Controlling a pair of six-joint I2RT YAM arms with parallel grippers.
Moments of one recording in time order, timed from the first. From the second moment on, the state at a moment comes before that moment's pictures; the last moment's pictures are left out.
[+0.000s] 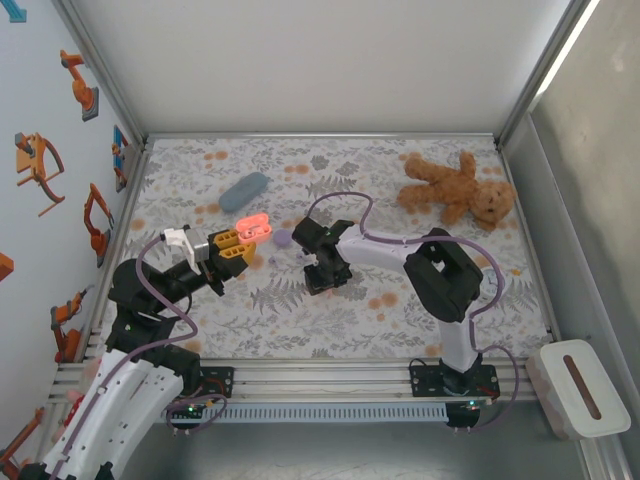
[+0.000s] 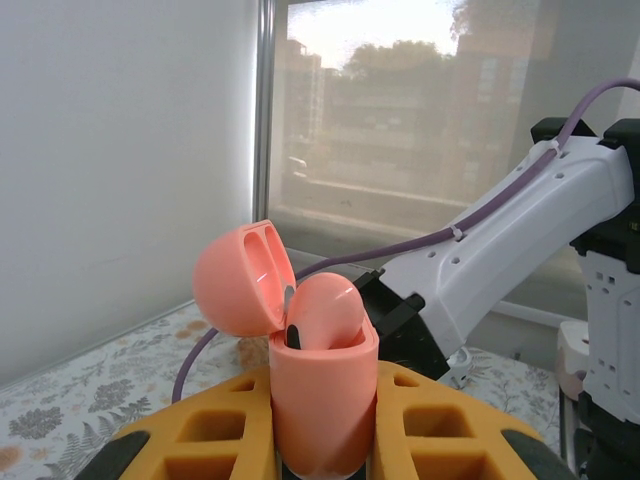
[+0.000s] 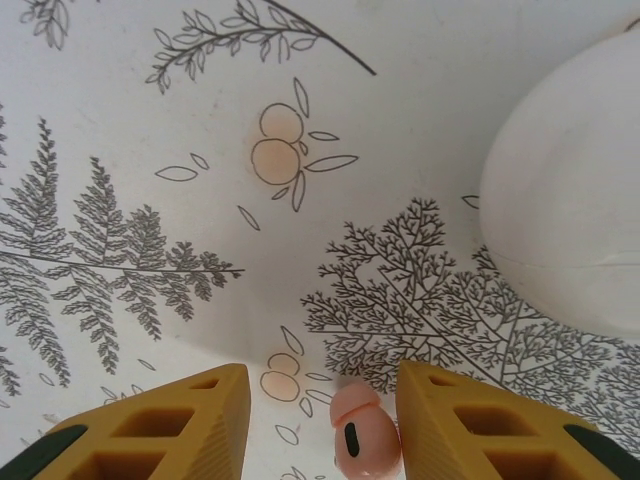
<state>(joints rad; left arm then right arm) -0.40 0.46 0.54 0.13 0.69 -0.17 0.90 1.96 1.35 -0.83 -0.10 0.45</state>
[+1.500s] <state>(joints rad) -0.40 0.47 0.55 0.11 0.69 -0.16 0.90 1.93 1.28 -0.88 -0.01 0.44</state>
